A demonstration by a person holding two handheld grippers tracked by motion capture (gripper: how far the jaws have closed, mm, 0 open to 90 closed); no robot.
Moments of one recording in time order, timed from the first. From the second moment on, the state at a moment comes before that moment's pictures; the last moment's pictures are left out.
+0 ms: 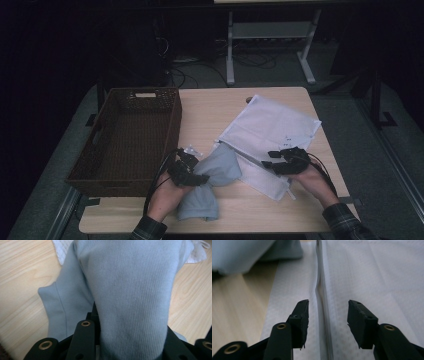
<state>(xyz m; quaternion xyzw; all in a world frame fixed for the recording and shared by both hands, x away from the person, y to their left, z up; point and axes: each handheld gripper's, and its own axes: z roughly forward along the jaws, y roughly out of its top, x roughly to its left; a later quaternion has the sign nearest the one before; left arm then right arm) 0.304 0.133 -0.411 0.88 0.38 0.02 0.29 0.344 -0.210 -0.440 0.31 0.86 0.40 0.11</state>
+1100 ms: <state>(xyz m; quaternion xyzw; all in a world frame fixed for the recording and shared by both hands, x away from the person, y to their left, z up) 0.308 0.126 -0.439 0.88 0.38 0.00 0.29 0.385 -0.190 -0.469 0.31 0.86 0.37 0.15</state>
